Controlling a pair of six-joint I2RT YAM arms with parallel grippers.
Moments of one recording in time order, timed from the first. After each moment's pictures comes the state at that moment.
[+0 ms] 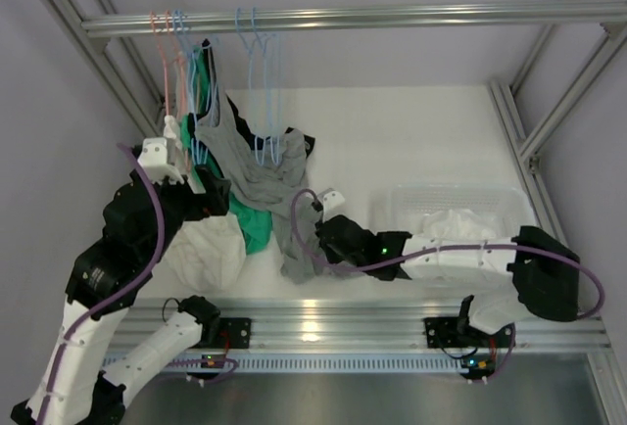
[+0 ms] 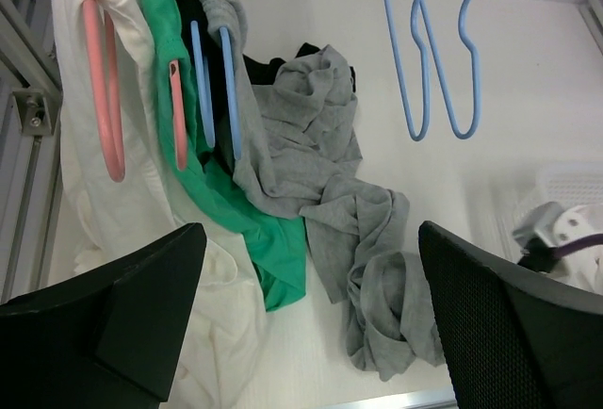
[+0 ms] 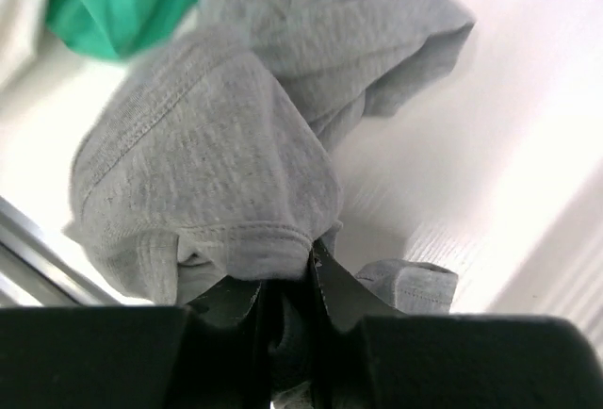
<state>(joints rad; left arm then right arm) -0.50 0.68 1.25 -0.86 -0.31 -0.33 1.20 1.48 0.85 -0.11 0.41 0.45</state>
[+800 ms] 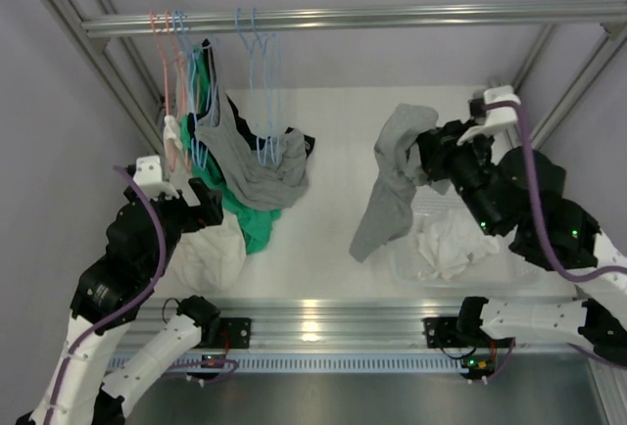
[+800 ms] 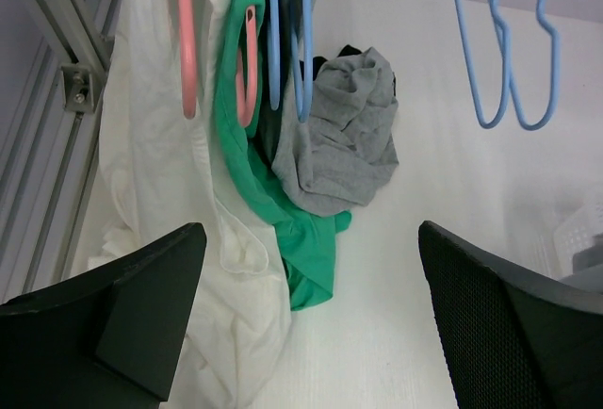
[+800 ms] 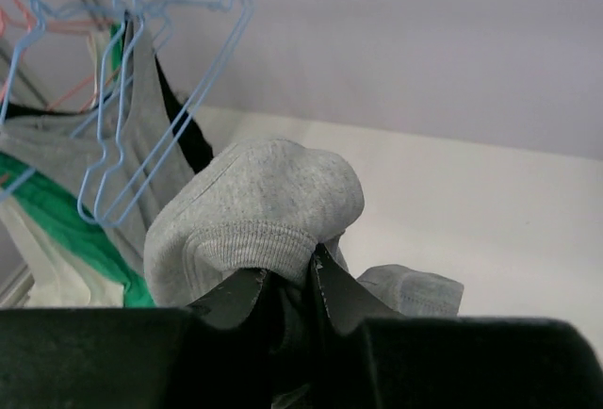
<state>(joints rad) -0.50 0.57 1.12 -0.83 -0.41 -0.34 1.12 0.94 1.42 -0.48 0.76 0.13</state>
